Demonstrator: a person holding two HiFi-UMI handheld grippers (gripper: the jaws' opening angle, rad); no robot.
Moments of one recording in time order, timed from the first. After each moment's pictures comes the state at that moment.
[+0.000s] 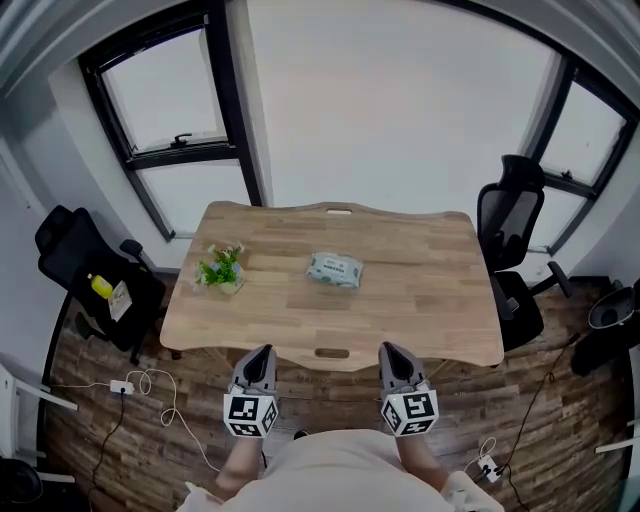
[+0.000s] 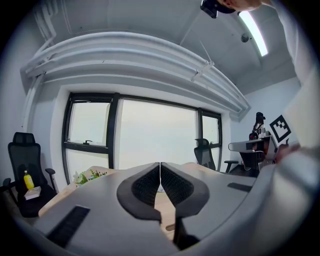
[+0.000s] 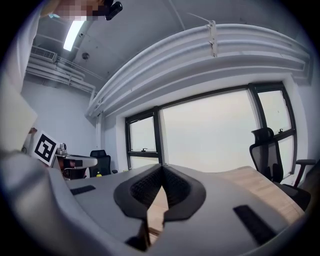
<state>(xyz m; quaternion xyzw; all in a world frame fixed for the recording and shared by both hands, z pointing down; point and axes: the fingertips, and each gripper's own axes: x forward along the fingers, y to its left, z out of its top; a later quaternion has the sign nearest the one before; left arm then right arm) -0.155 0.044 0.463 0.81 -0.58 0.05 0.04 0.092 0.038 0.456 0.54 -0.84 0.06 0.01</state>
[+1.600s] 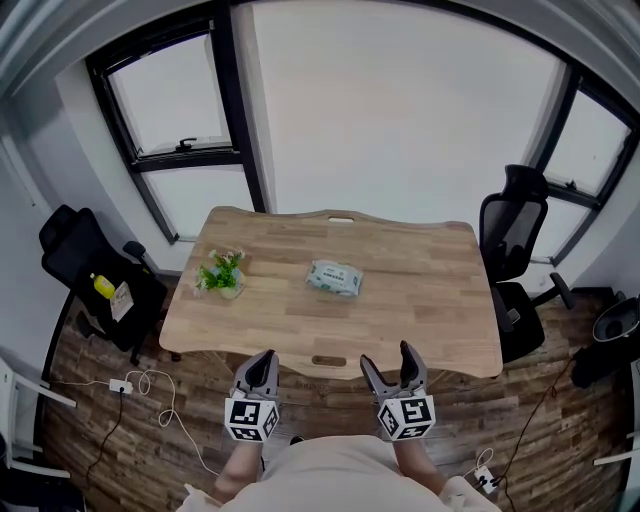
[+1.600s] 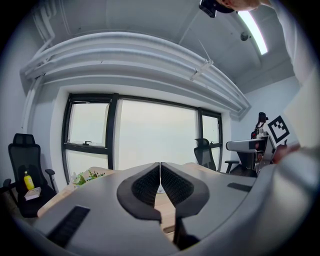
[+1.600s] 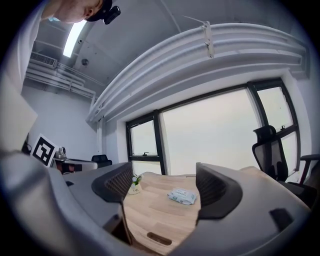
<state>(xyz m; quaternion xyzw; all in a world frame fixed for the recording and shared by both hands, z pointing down) -0.138 0.040 0.460 0.81 -0.58 0.05 0.04 0.099 0.025 0.452 0.53 -0.85 0.07 -0.02</state>
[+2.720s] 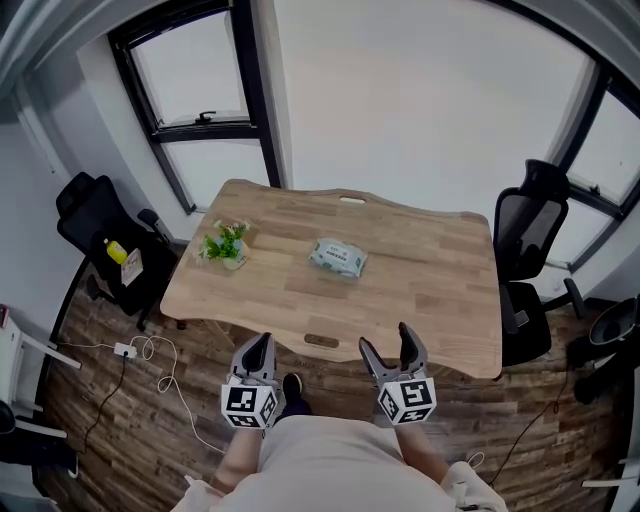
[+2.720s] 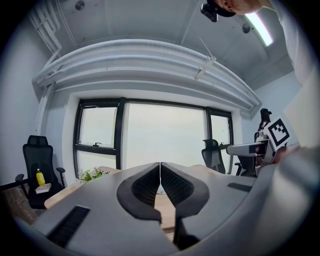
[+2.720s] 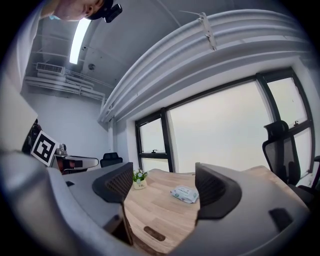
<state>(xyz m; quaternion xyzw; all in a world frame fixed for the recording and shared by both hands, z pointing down) -0.102 0.059 0.462 0.77 -0.63 0.04 0.04 0.130 0.013 0.464 0.47 -0.88 0.07 -0.01</state>
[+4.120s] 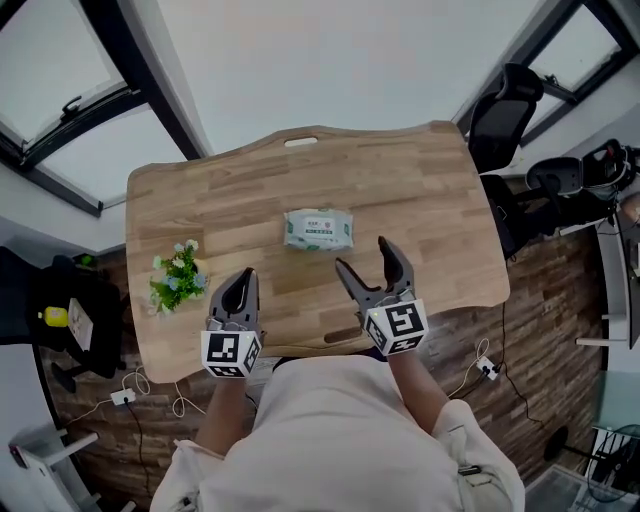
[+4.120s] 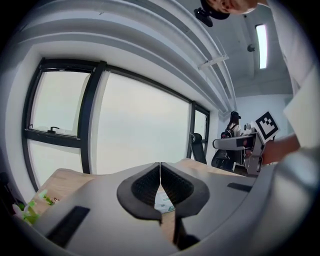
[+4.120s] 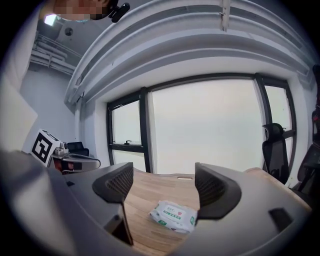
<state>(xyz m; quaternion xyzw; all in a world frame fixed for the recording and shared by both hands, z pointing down) -0.191 -0.244 0.504 0.88 -0.45 0.07 0.08 0.012 -0.232 0.483 0.59 -0.80 0.08 0.06</state>
